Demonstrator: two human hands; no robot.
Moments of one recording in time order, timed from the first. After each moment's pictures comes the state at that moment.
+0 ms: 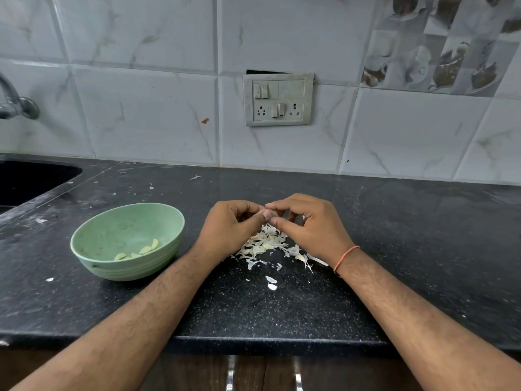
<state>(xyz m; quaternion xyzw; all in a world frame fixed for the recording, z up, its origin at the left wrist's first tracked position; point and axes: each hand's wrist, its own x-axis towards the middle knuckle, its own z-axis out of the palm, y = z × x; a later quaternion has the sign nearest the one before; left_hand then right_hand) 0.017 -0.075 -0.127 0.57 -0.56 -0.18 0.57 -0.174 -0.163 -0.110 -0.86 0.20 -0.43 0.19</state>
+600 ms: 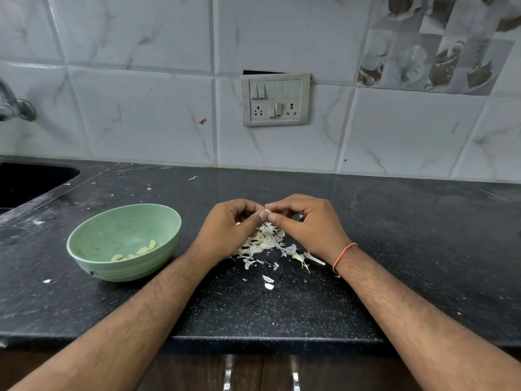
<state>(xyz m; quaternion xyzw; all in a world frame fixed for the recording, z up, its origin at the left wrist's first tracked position) 0.018 -0.077 -0.130 0.55 -0.57 -0.20 0.57 -0.176 -0.163 -0.109 -0.84 0.22 -0.42 0.26</state>
